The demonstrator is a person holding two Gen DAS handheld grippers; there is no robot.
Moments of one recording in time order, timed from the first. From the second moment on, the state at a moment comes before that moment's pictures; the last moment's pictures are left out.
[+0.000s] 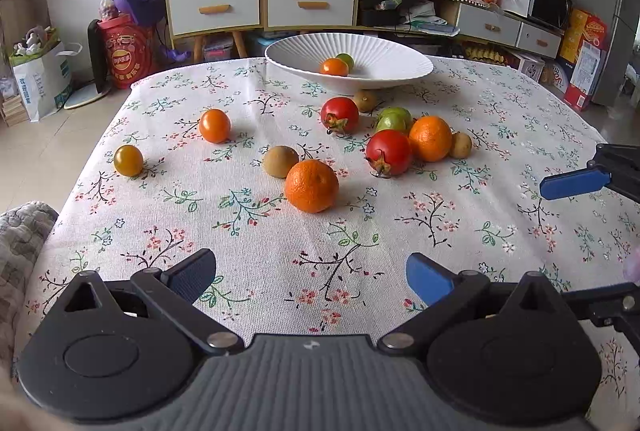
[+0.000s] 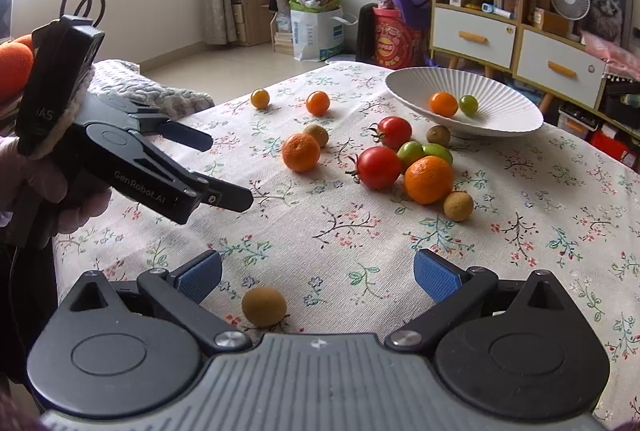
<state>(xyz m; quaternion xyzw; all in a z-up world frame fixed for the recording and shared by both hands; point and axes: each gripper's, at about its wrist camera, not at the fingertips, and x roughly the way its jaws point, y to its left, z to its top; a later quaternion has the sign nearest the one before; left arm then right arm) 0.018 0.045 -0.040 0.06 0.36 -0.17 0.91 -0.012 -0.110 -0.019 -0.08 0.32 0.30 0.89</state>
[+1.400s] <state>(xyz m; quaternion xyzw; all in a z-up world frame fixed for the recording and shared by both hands) 0.034 0.022 -0.061 0.09 0.31 -0.15 0.93 -0.014 -0.102 -0.035 -0.14 0.31 0.31 0.89</state>
